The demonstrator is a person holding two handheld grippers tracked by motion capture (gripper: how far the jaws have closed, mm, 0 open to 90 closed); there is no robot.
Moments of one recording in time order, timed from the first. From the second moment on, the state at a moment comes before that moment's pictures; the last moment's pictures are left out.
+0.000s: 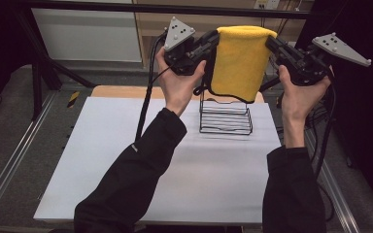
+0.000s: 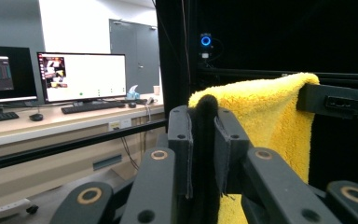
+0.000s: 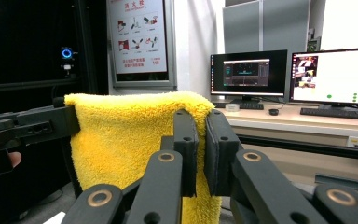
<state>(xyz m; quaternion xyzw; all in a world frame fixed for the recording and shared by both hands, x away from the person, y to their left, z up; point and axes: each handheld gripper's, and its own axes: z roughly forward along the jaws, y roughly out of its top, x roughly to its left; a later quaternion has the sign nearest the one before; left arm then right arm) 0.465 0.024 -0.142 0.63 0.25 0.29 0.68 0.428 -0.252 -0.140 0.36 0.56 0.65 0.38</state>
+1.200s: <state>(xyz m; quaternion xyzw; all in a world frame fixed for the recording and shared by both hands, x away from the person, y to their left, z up) 0.516 0.012 -0.121 0.61 0.26 0.31 0.68 0.486 -0.257 -0.119 0.37 0.54 0.65 0.39</state>
